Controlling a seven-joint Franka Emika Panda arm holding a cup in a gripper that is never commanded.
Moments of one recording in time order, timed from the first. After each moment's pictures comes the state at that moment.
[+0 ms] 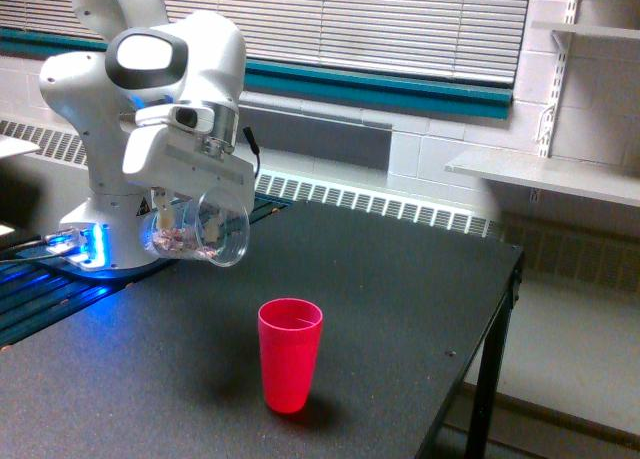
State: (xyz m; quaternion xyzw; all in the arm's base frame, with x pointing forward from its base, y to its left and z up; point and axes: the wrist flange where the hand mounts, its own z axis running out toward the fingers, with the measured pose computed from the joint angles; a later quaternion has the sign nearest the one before) arm 0.340 -0.203 0.304 0.85 -0.45 0.21 0.17
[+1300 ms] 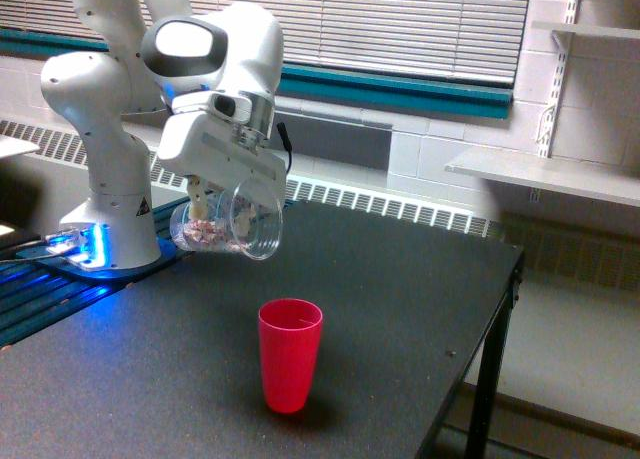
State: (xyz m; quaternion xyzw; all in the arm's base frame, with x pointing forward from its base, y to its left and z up) arm 0.389 -0.196 0.322 0.84 -0.45 0.21 0.20
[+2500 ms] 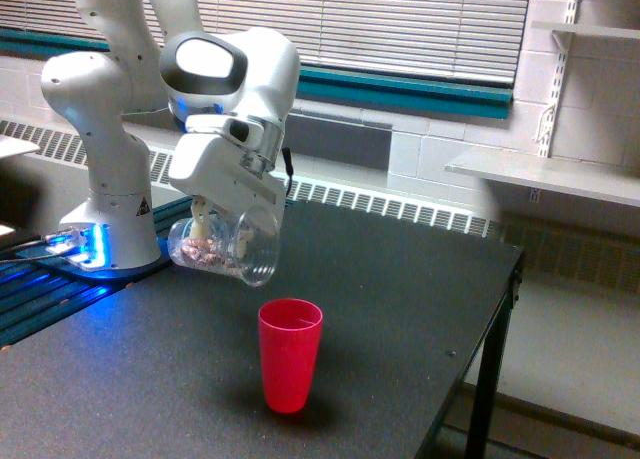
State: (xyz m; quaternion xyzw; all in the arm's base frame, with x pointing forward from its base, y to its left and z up) arm 0.397 -0.192 0.291 0.86 -0.42 0.17 0.25
